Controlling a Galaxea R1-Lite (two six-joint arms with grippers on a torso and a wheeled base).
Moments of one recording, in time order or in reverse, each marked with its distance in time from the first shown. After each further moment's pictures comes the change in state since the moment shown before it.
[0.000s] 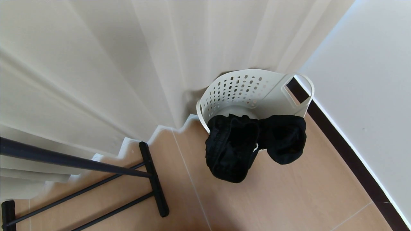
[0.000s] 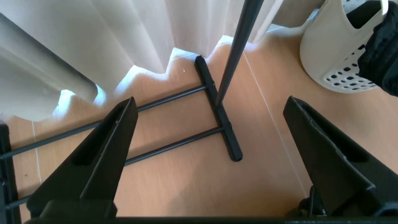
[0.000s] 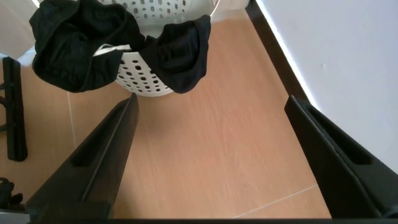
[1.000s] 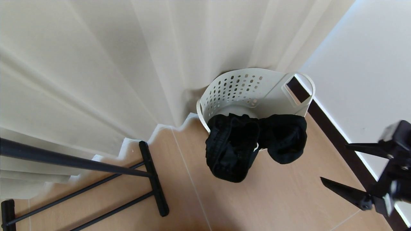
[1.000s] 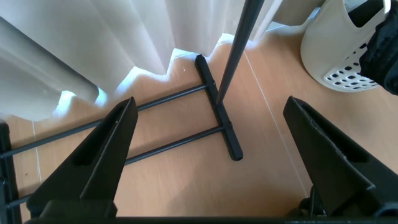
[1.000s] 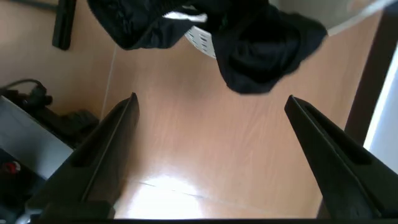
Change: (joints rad) left arm 0.001 0.000 0.001 -0.001 0.000 0.000; right arm 0.338 1.116 -0.610 -0.013 0.038 -0.387
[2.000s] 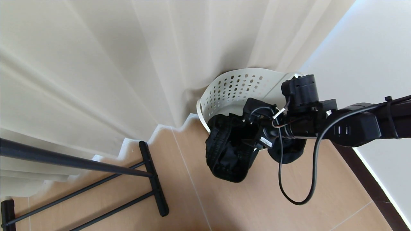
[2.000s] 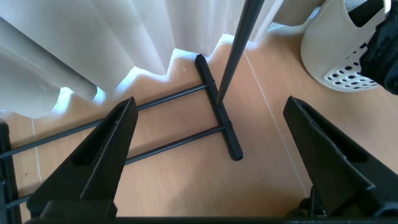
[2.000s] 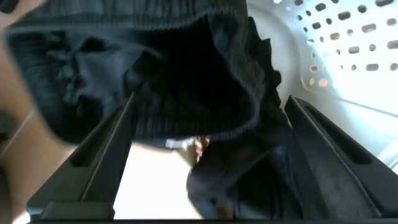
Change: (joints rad) left arm 0.000 0.000 0.000 0.000 0.000 0.000; right arm 0.114 0.789 -0.681 -0.010 -0.054 -0.299
